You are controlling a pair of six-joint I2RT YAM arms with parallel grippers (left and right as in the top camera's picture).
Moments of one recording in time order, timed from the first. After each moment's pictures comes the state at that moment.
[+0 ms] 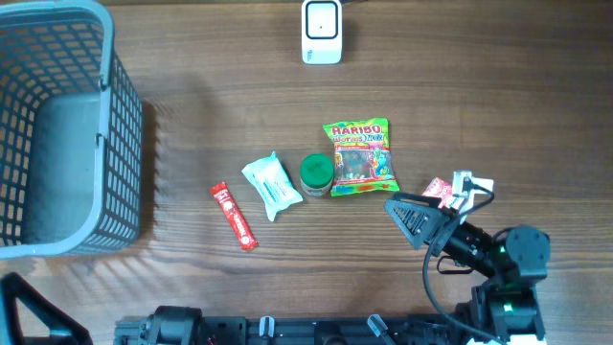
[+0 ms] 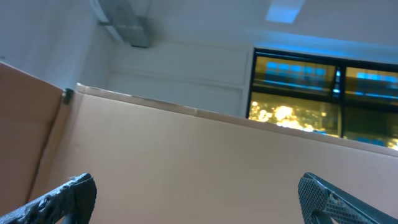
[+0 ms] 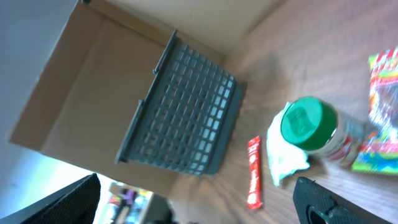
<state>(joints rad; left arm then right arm) -0.10 0.28 1.25 -0.32 -0.18 -0.09 0.01 0.44 0.20 0.16 -0.98 1.04</state>
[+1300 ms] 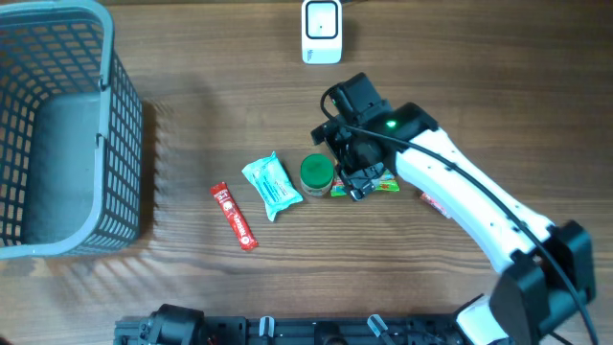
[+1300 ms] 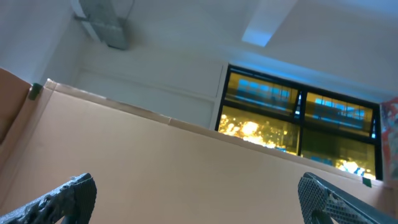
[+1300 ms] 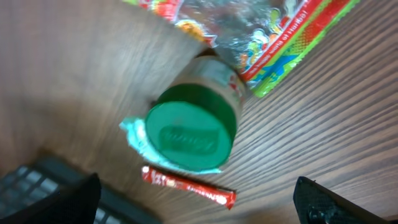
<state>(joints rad) -0.22 0.21 1.27 -0.33 -0.19 -0.16 0.59 1.70 1.35 -0.92 -0.21 1.57</state>
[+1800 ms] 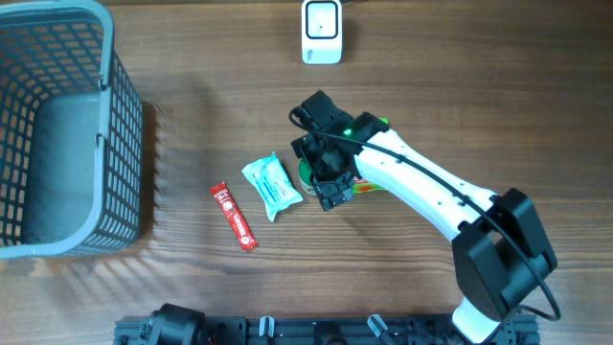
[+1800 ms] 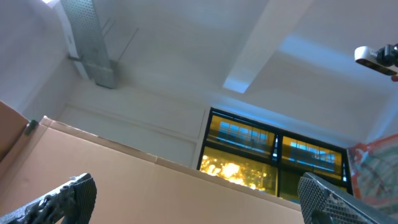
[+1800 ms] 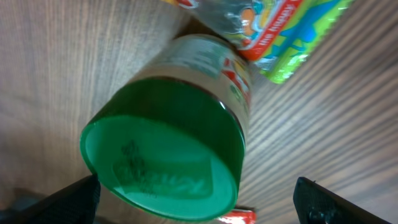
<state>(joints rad) -0.27 0.01 1.28 -0.33 -0.19 -0.15 0.68 1.85 1.36 -0.82 -0.18 1.78</state>
